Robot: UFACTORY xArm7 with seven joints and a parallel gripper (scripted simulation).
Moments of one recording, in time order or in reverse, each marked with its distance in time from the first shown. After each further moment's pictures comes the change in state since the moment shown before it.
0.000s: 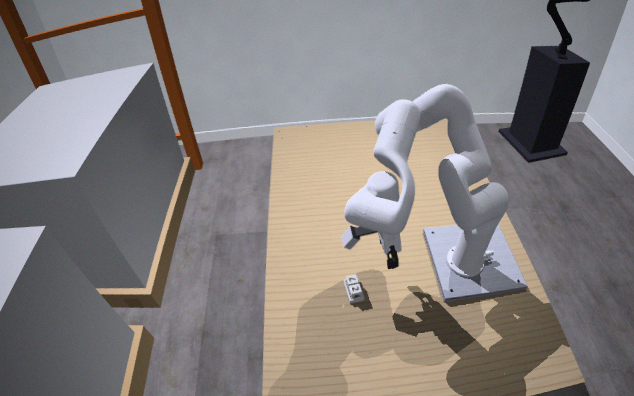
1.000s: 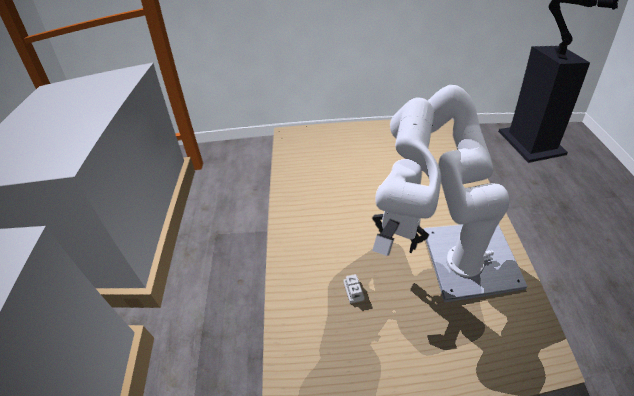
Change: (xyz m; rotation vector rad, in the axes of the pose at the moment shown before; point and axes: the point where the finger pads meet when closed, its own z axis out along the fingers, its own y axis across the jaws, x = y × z) arm -0.035 0.026 -0.004 -0.065 0.109 -0.908
